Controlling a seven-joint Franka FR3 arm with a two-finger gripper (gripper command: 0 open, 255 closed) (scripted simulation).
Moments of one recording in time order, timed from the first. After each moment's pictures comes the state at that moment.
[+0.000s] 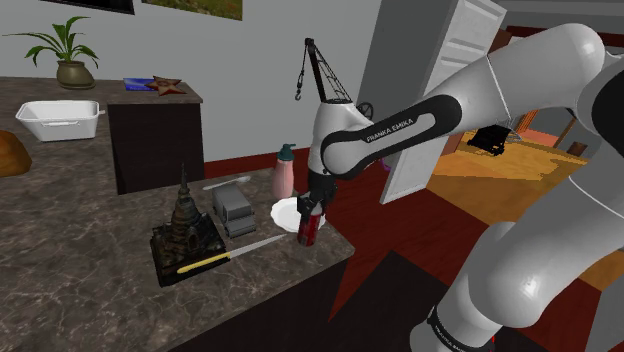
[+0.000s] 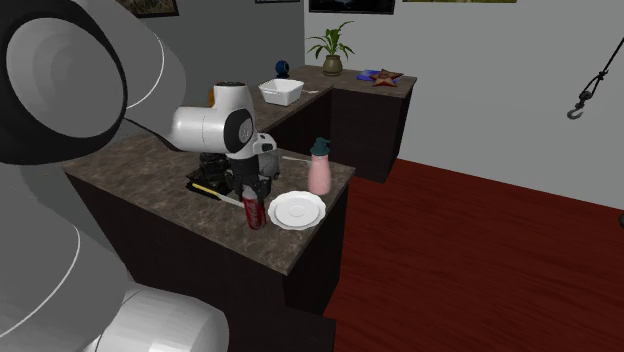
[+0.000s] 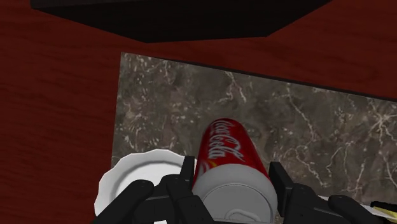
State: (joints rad) arm 0.03 -0.23 0.09 -2.53 0.02 2.30 0.19
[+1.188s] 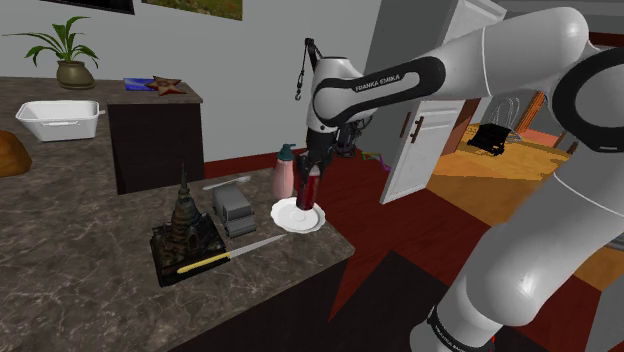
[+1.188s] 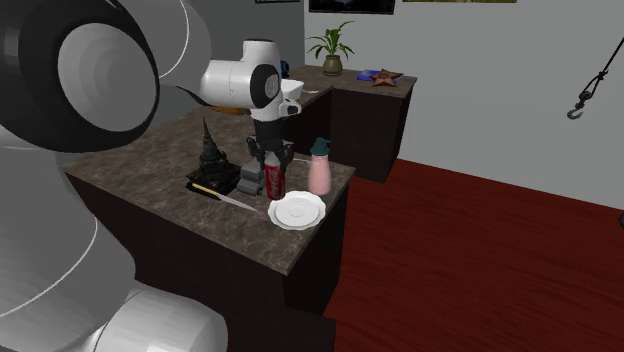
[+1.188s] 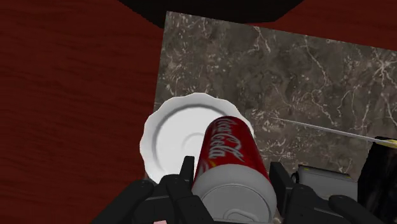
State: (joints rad) arm -0.02 -0.14 0.03 -2.21 0.00 2.07 0.09
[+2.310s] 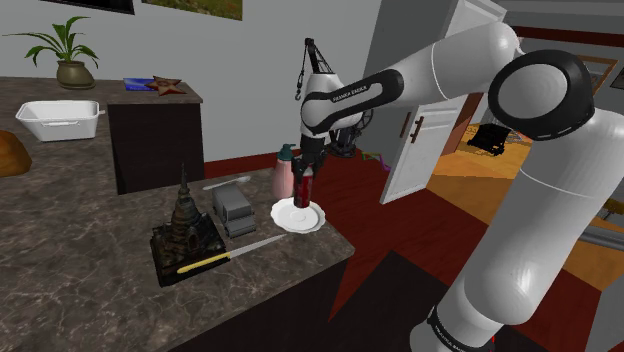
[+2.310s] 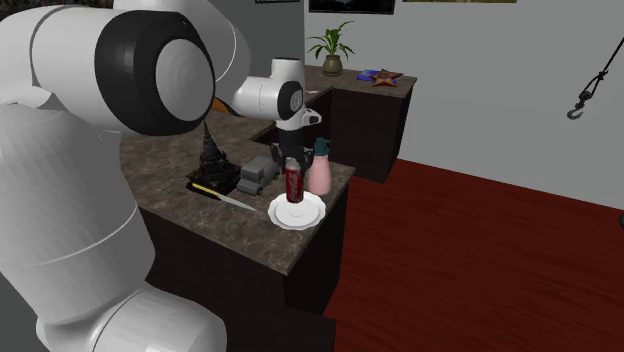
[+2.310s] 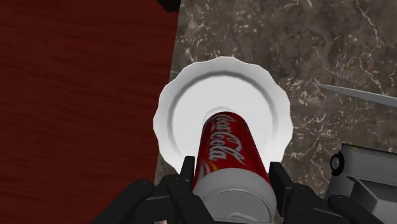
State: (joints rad) arm -0.06 0.07 -0.02 -2.08 -0.01 2.15 0.02
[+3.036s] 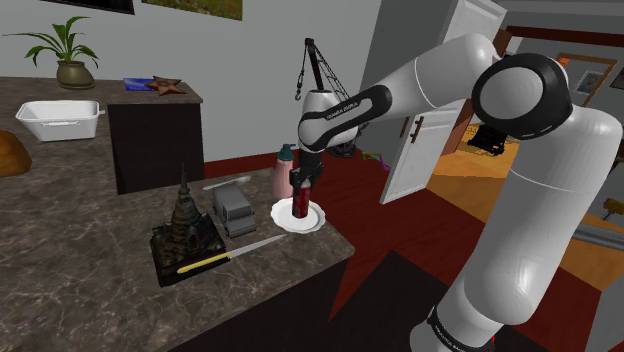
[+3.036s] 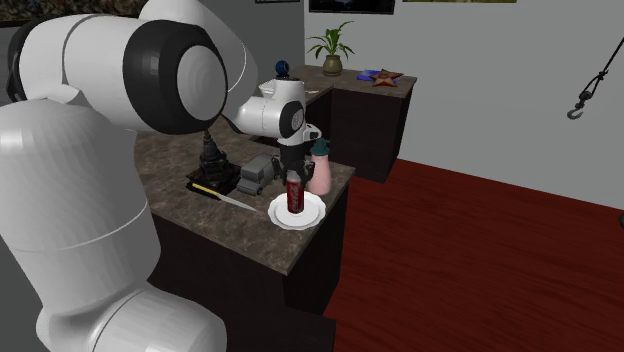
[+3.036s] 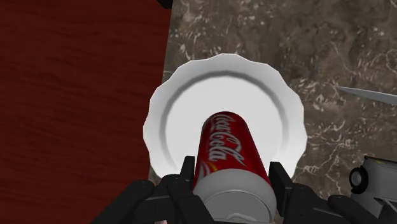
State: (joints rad) arm -0.06 0.14 -0.02 -2.13 0.00 2.26 0.02
